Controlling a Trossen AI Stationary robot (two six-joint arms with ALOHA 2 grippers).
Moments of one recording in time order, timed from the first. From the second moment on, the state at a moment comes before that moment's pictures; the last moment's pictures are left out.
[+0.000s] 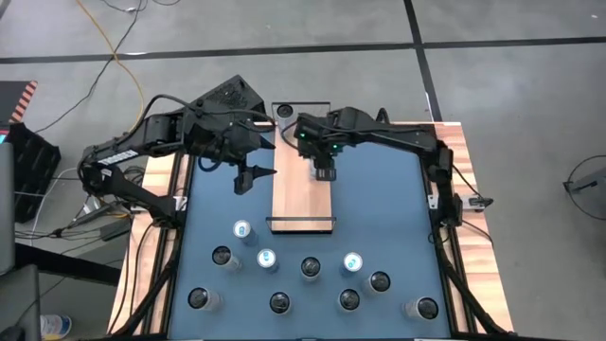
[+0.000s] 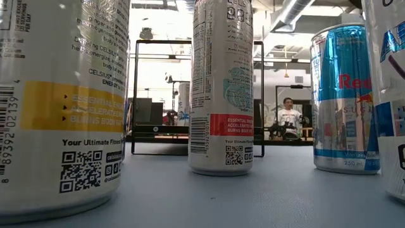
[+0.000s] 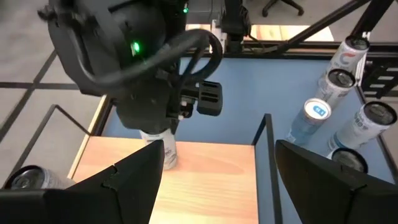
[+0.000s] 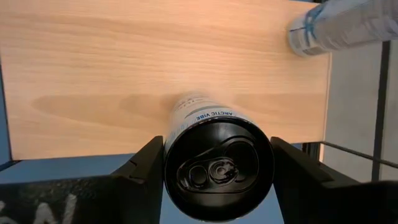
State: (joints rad) left arm 0.12 1.37 1.78 -0.91 -0.02 0.05; right arm -0.25 2.02 2.13 -1.34 0.15 -0.31
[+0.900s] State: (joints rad) left arm 0.21 1.37 1.78 -0.94 0.14 0.15; right arm -0.24 2.02 2.14 -1.26 0.02 -0.32
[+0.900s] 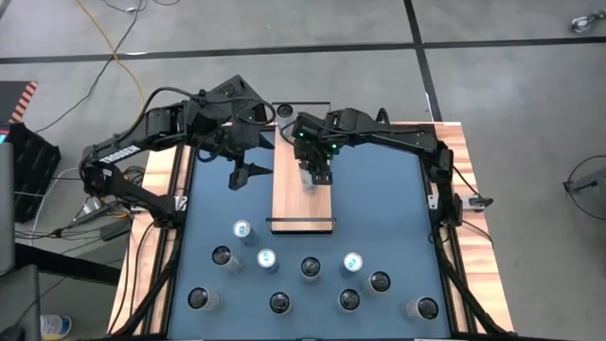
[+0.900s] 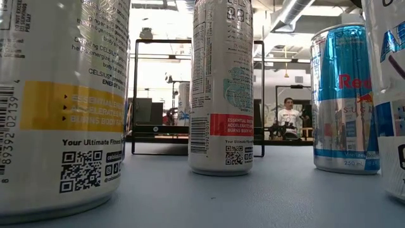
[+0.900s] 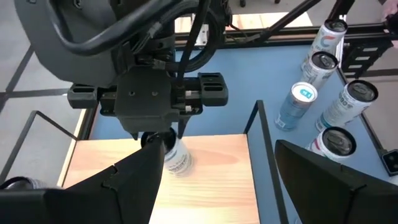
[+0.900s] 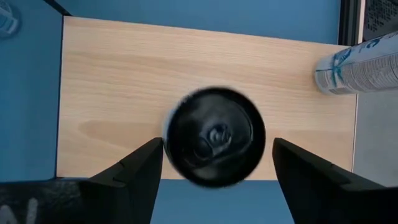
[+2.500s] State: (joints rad) left arm 0.16 1.68 1.53 -0.49 -0.21 0.07; right arm -0.16 1.53 2.30 -1.56 0.22 -0.03
